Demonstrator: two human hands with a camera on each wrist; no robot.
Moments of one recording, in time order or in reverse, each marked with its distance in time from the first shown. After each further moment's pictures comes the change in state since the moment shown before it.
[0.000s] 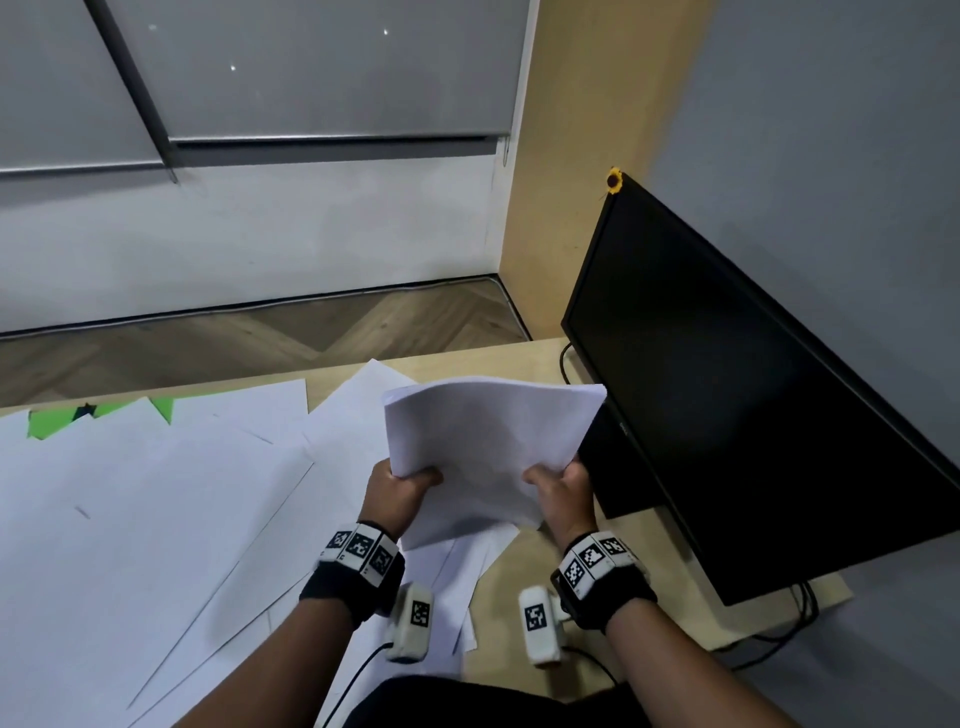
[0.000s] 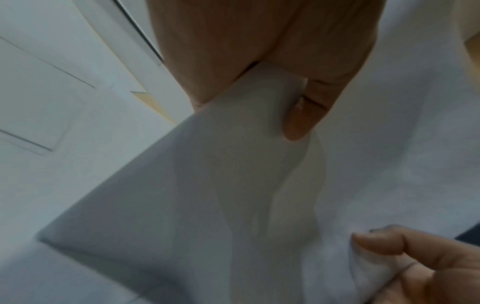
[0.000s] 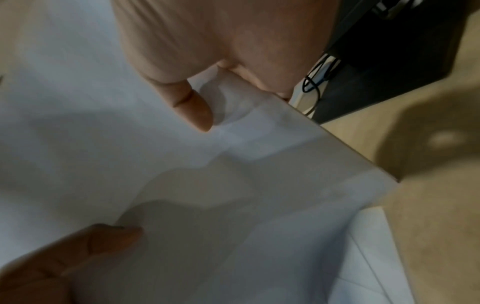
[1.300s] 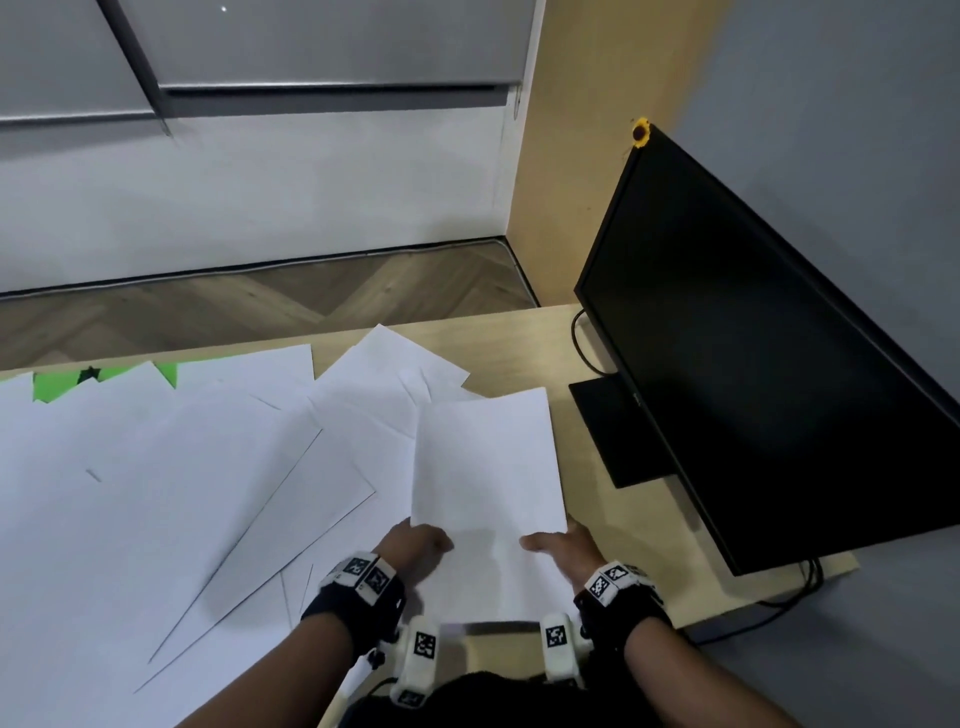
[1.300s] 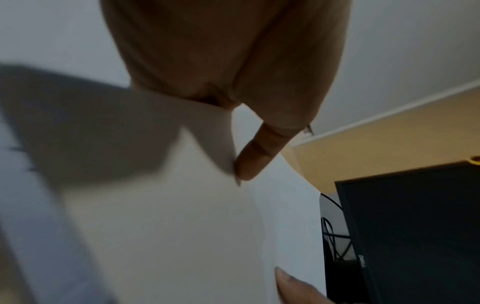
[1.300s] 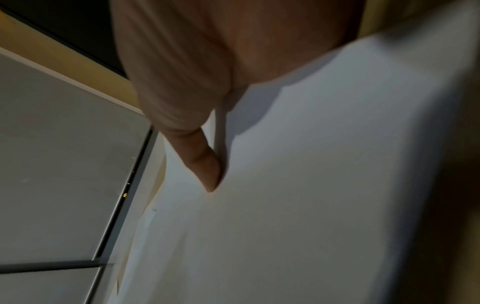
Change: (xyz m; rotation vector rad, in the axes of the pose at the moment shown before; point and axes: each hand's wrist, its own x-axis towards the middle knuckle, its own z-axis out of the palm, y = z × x) left_hand -0.012 -0.107 -0.003 0.191 -0.212 -0.591; right_hand -0.013 0.119 -0.041 -0.225 -0.226 0.411
